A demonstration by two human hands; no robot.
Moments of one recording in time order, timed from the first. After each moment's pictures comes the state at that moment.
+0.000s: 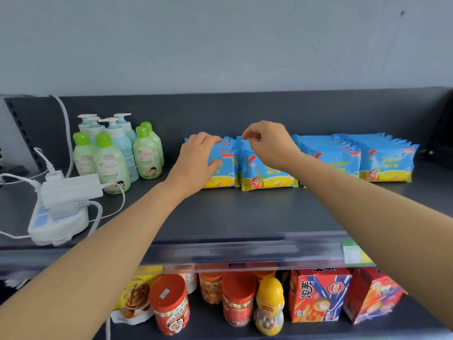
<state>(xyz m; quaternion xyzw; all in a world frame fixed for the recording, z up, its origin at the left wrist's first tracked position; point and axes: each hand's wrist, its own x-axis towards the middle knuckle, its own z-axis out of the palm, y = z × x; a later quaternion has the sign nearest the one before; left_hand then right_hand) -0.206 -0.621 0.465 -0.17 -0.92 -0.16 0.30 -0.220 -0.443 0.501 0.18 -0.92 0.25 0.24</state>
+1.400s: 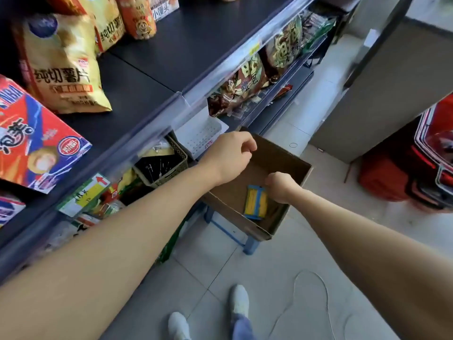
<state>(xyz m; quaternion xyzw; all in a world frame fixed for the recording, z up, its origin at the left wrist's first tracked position) 0.025 -0.043 0.154 -0.48 -0.80 -0.25 -0.26 0.144 0.070 0.017 -0.40 -0.85 0.24 -0.24</state>
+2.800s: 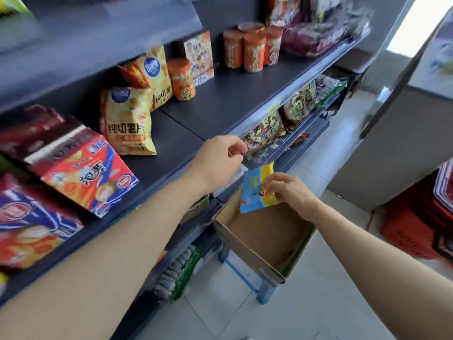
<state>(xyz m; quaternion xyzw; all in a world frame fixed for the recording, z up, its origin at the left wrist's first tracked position) -0.010 -0.070 0.241 -0.43 -0.82 -0.33 -0.16 0.117 0.067 0.140 -0.35 -0.69 0.63 0.03</state>
